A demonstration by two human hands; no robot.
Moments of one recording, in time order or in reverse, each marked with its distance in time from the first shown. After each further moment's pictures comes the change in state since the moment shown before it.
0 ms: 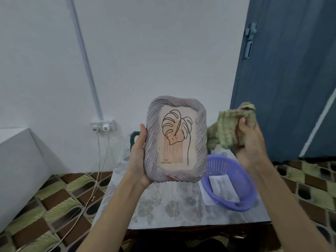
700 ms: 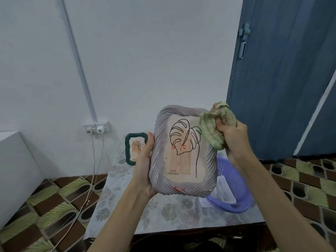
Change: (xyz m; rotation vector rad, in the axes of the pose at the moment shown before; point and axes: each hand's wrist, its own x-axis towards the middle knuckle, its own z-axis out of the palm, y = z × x) left_hand 0.006 -0.020 0.009 -0.021 0.004 -0.044; right_hand 0.007 0.003 0.021 -0.321 0.018 -0.063
